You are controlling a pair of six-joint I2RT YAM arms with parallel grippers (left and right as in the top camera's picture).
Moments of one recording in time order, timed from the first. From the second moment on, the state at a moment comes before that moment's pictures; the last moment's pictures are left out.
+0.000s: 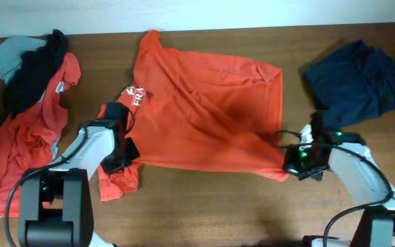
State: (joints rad) left arm -0.08 1.76 0.98 -0.79 -0.08 -0.54; right arm -0.12 1.46 0.81 -0.87 -0.25 0.28
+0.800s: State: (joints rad) left arm -0.07 1.19 0.99 -1.08 -0.16 -0.43; right arm -0.14 1.44 0.94 -1.10 -0.25 0.26
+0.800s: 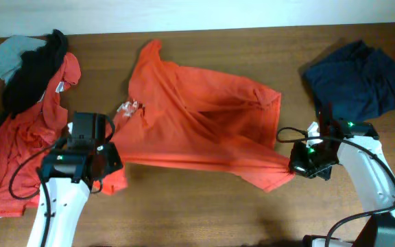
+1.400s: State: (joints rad) left arm -0.06 1.24 0.99 -1.12 -0.09 -0.42; right arm -0.14 1.44 0.94 -1.15 -0.22 0.23
